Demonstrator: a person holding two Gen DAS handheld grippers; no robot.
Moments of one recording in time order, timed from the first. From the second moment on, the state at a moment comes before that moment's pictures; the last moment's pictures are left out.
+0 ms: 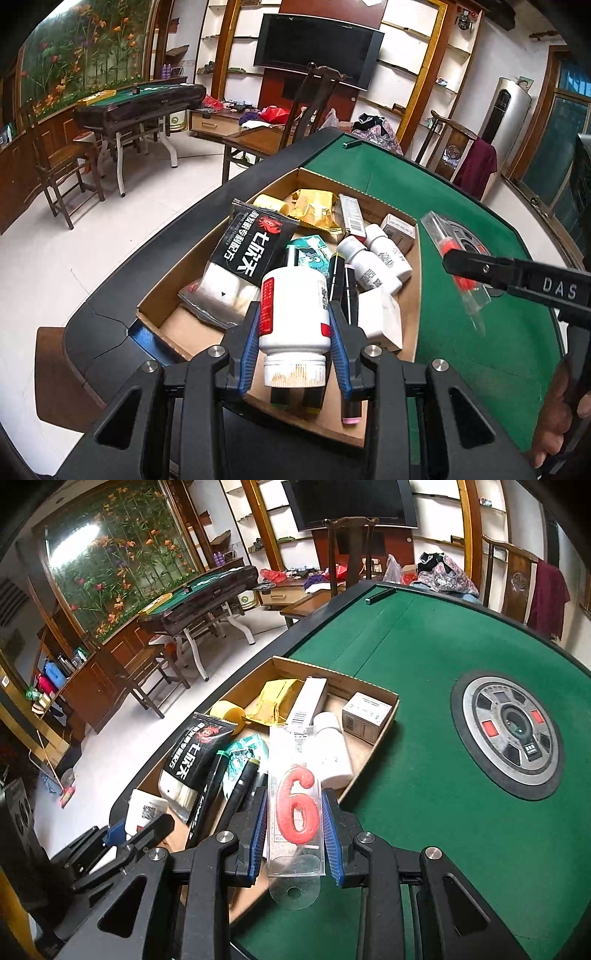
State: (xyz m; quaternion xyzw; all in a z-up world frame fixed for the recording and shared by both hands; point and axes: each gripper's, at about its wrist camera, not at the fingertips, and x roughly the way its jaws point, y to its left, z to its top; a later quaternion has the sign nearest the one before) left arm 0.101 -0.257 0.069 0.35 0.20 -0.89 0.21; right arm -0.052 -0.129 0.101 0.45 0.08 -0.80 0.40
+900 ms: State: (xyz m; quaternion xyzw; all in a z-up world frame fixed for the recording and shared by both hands) left arm 0.084 -0.258 0.045 0.36 0.23 -0.88 0.18; right arm -0.098 -0.227 0.080 0.47 0.13 -0.78 0.39
